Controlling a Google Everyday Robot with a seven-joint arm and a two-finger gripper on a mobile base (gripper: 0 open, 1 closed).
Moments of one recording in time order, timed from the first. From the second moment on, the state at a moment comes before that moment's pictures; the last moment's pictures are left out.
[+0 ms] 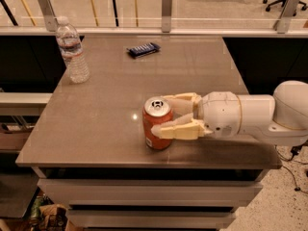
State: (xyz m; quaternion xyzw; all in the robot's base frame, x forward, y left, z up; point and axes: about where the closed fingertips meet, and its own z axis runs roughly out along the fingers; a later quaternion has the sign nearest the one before) arm 0.440 -0.022 0.896 -0.51 0.54 0.44 0.50
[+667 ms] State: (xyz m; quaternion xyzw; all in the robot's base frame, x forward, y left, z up) arm 0.439 -0.020 0.897 -0.51 0.54 0.44 0.50
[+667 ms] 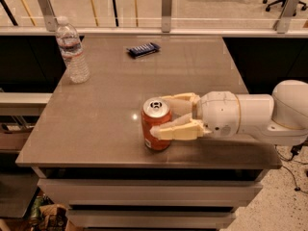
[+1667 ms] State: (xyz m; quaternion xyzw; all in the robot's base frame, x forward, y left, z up) arm 0.478 -0.031 0.933 -0.47 0.58 0.42 0.52
